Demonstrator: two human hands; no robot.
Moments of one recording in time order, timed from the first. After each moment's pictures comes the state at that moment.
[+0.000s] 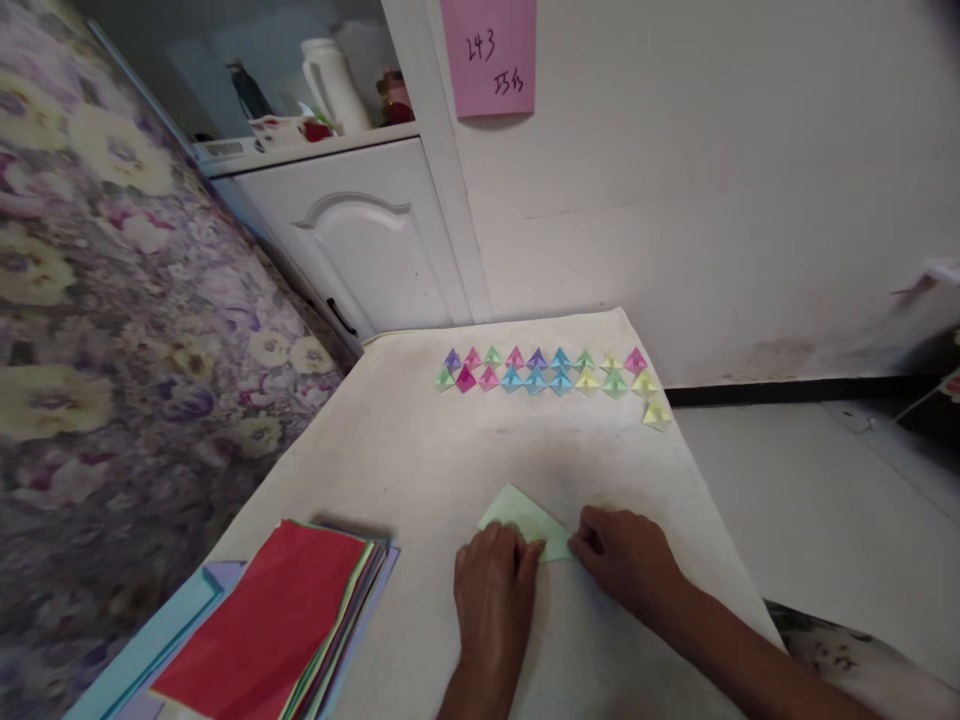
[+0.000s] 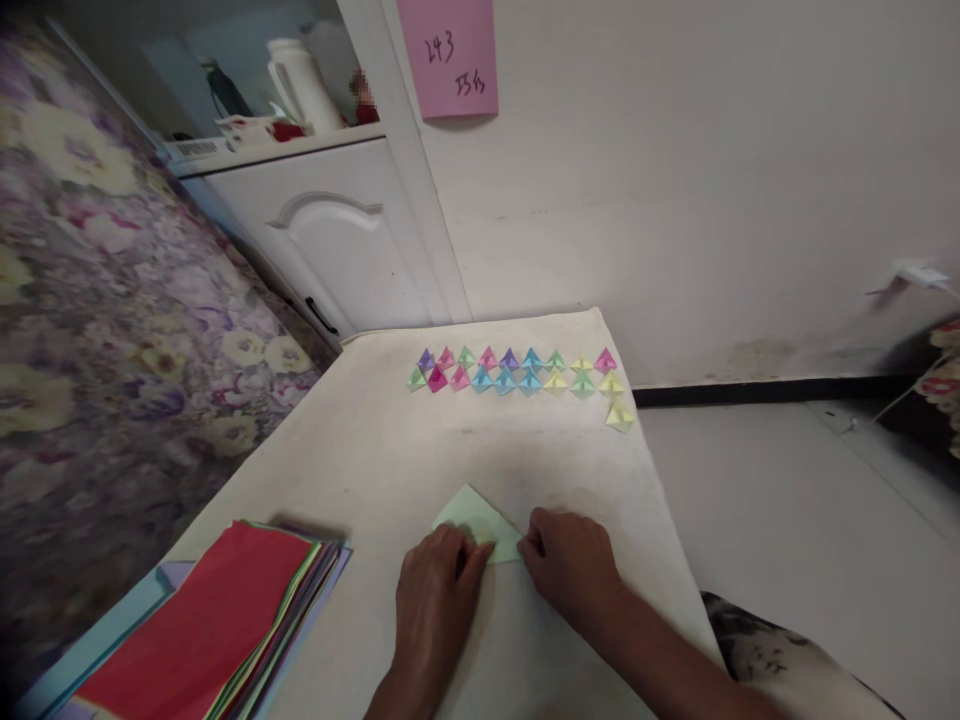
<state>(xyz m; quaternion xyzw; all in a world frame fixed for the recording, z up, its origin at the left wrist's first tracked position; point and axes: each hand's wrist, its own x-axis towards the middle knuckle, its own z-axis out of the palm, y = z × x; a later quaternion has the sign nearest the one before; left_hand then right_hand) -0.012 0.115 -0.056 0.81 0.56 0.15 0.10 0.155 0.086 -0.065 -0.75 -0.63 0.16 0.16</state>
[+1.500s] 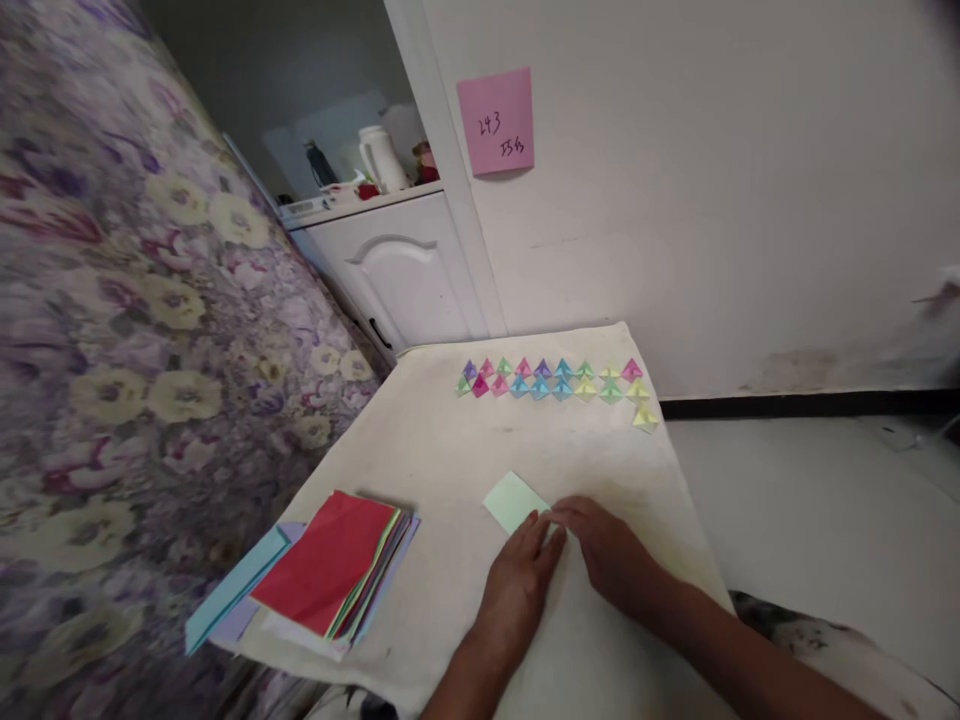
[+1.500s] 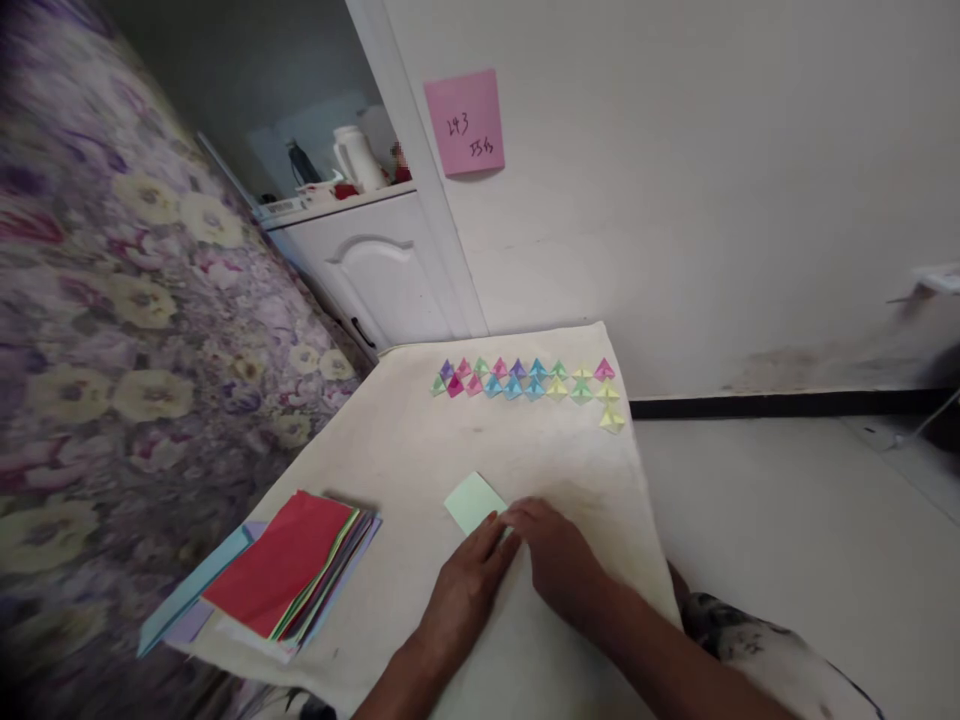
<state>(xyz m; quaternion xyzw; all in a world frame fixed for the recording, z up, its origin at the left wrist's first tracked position) -0.007 0.085 -0.064 0.90 0.39 0.16 0.11 0.164 0.065 -0.069 -0.52 -0.76 0.18 0.35</state>
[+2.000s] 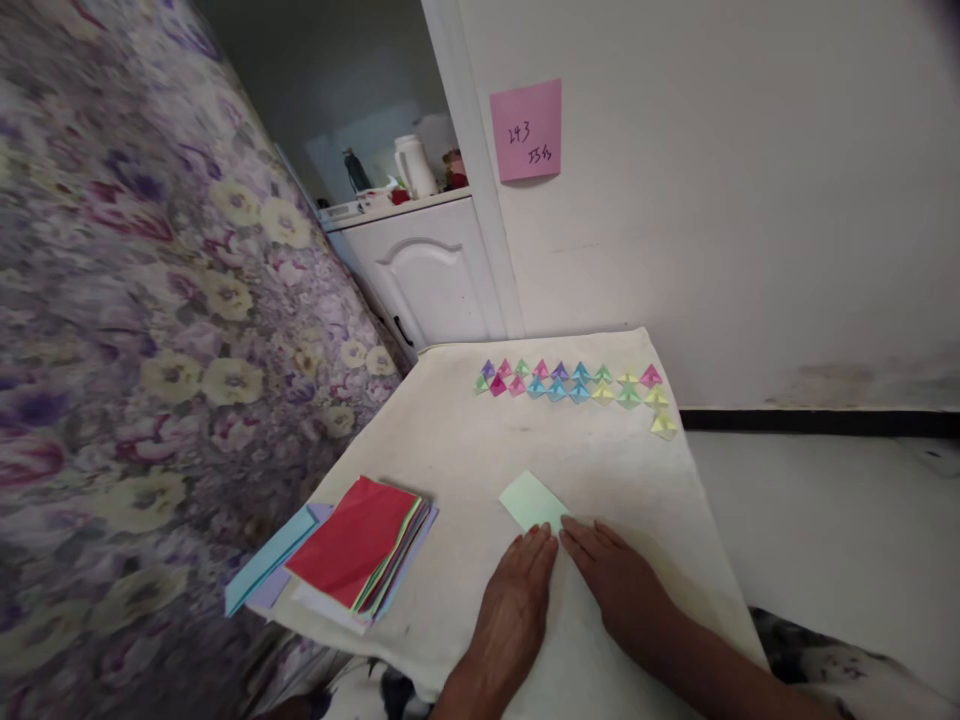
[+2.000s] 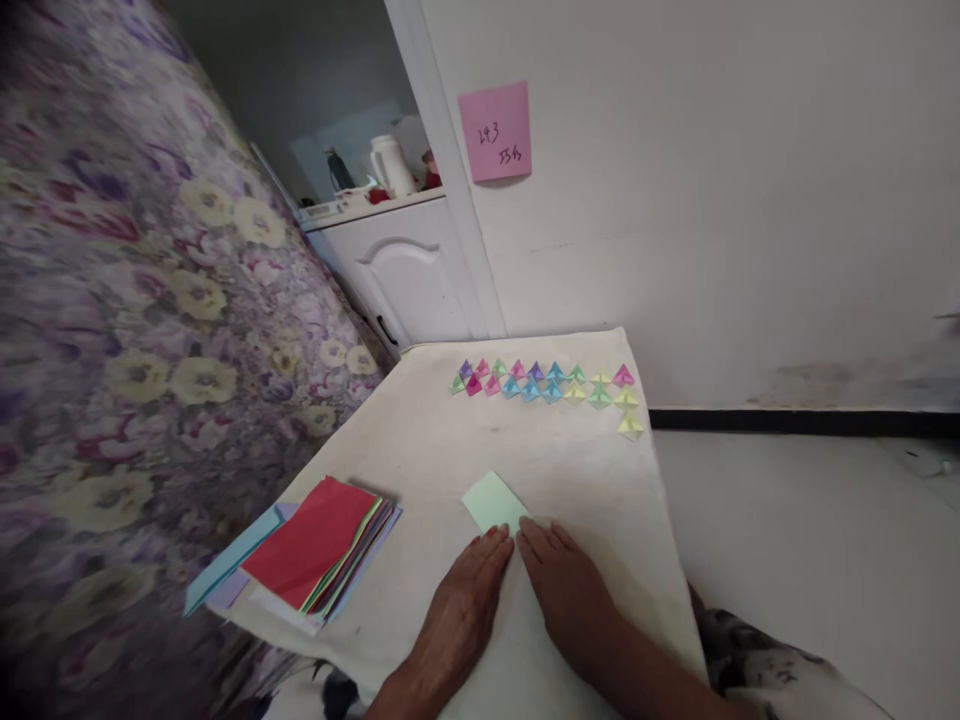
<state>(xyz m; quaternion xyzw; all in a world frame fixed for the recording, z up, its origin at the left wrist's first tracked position) -0.037 0.065 -0.073 0.92 0.37 0.16 0.03 0.144 0.040 -0.089 -0.54 -0.81 0.05 0.22</state>
